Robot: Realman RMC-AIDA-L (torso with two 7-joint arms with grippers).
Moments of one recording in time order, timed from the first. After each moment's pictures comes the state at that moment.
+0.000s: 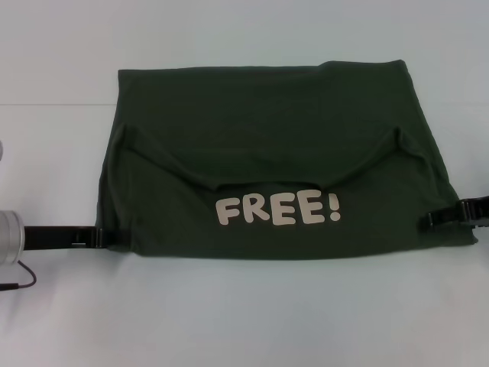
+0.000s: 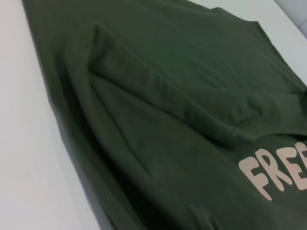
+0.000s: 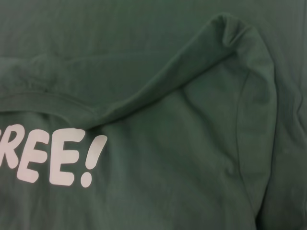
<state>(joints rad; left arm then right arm) -0.57 -1.99 0.75 0.55 2.20 1.20 -2.03 0.74 1.96 -0.64 -0.68 -2.69 -1.29 2.42</state>
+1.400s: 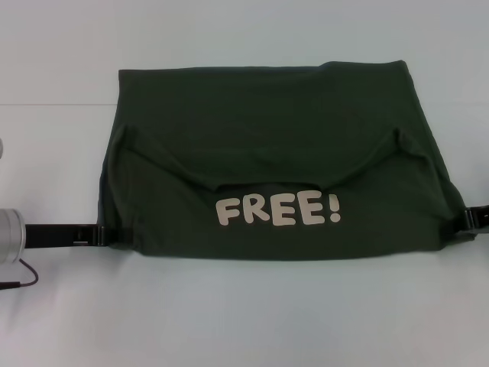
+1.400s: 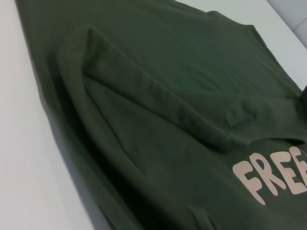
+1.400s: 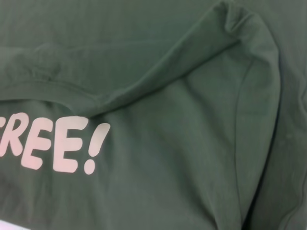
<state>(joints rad) -0.57 -1.99 0.74 0.55 2.20 1.21 -2.04 0.72 1.96 -0.65 -0.69 -2.67 -1.32 2.39</state>
